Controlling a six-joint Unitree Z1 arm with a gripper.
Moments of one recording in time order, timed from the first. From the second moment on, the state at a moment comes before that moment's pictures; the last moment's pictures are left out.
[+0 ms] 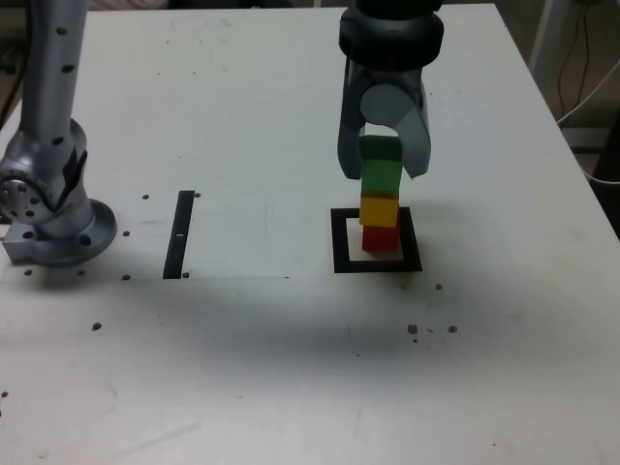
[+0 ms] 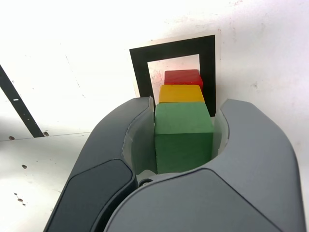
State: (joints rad) arm -0.06 1.97 -1.72 1.36 0.05 0.05
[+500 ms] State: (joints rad) arm -0.06 1.98 -1.70 1.34 0.03 0.05
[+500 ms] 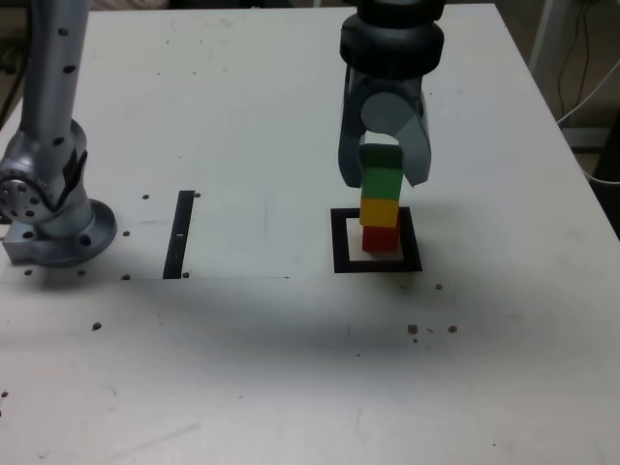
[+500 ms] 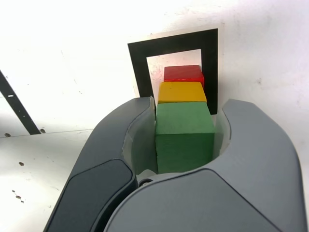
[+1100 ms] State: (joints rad) arm -0.06 1.98 -1.68 1.32 0.07 0.06
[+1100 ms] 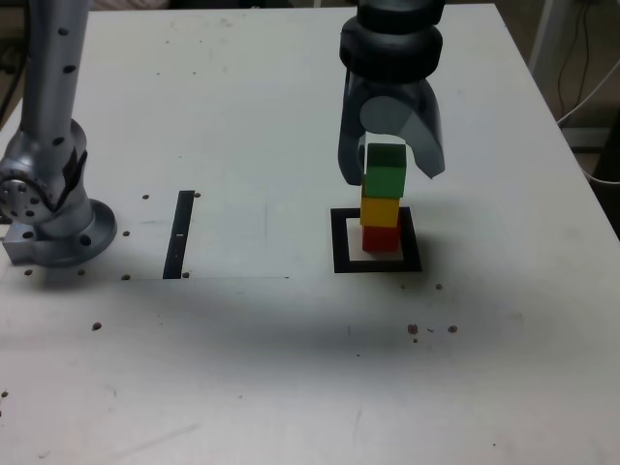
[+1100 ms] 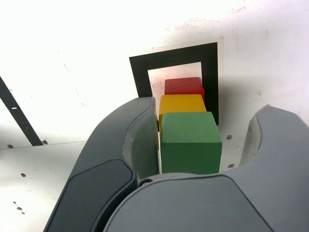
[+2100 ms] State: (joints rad) arm -0.03 1.58 -1.35 1.32 0.05 0.07
